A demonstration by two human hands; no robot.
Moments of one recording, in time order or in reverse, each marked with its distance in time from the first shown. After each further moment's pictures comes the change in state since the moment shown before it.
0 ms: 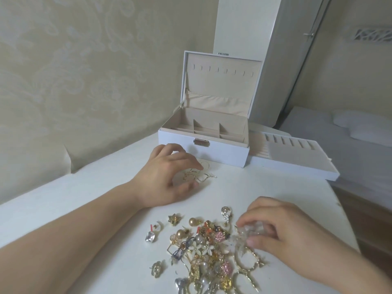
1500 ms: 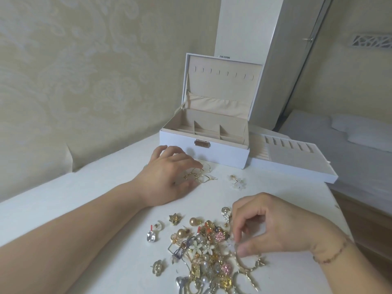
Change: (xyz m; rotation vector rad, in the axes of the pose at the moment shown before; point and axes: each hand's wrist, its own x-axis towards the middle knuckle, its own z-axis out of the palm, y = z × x) left_hand 0.000 -0.006 0.007 0.053 -0.026 -0.039; right_hand 0.034 0.008 -0.004 0.379 -0.295 -0.240
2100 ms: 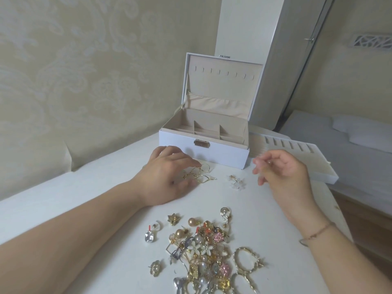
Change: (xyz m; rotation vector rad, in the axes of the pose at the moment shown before) left_hand 0.001 0.001 -0.001 -0.021 -0.010 -0.023; right_hand 0.029 0.032 -0.019 0.382 1.070 -0.009
